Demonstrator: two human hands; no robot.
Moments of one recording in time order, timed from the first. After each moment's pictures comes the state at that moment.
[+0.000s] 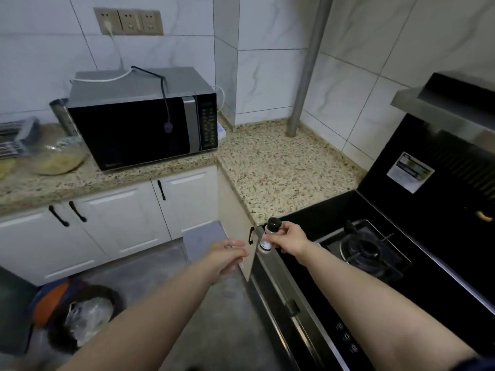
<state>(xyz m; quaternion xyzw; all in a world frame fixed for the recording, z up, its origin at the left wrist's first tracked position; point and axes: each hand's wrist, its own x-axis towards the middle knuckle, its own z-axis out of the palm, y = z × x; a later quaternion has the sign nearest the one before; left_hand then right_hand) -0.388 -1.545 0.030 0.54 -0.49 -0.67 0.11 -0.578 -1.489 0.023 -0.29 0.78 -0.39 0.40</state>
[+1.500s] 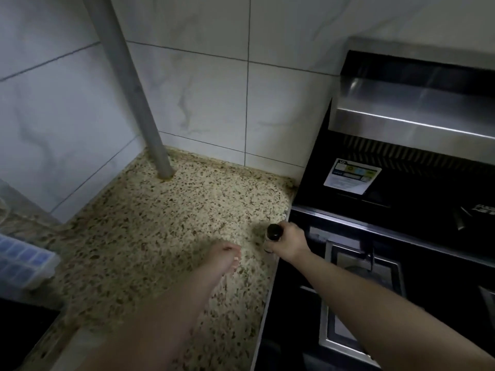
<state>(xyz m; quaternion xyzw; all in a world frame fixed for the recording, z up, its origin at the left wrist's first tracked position) -0.799 -1.837 -0.021 0.35 -0.69 -0.62 -0.17 -0.876 -1.660 -0.005 -0.05 0.93 -0.32 0.19</state>
